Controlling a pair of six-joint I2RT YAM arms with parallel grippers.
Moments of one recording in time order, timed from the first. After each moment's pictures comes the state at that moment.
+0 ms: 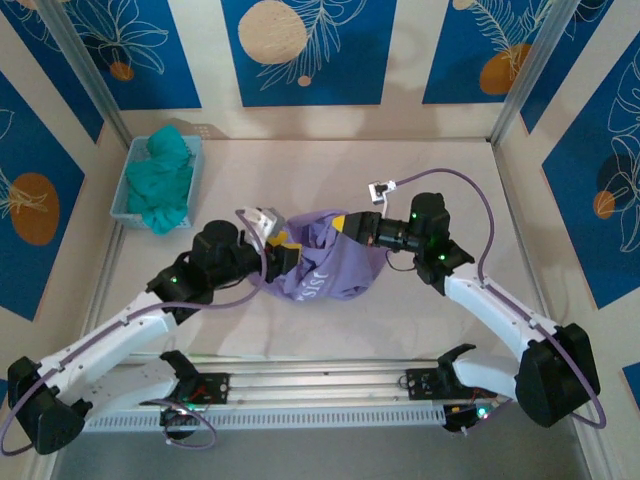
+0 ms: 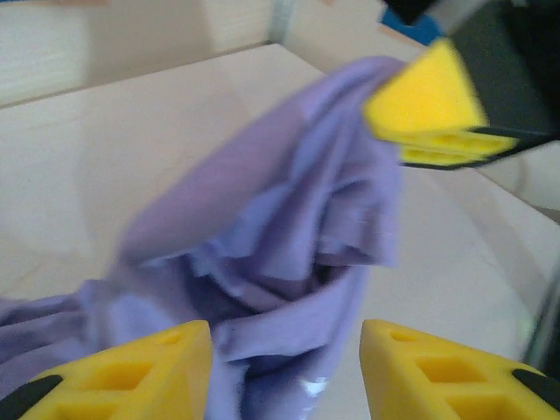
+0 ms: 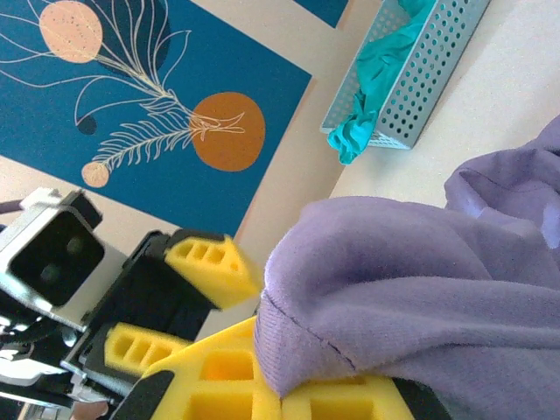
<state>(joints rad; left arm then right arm) -0.77 0.97 0.82 -0.21 0.19 -0.17 0.44 1.14 0.74 0.24 -0.77 0.92</state>
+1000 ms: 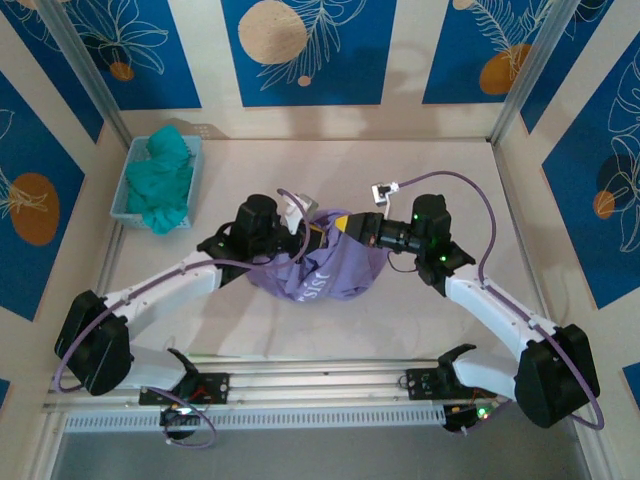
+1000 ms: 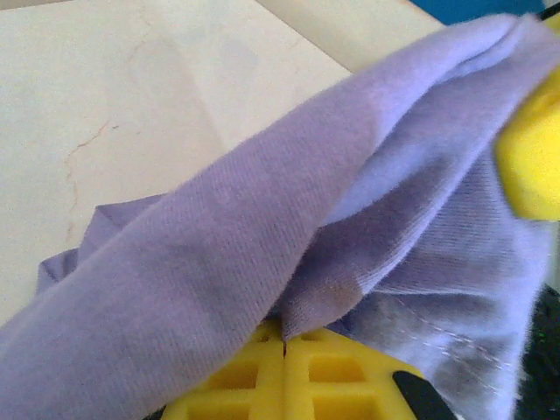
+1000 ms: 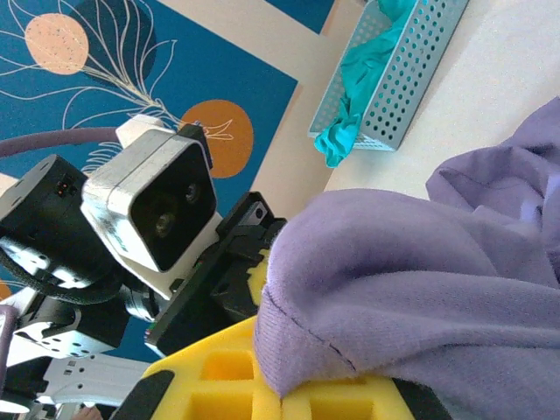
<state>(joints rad) -0.69 1.36 0.95 -0.04 0.38 -0.20 0.42 1.13 0.72 0.23 -0.76 0.92</state>
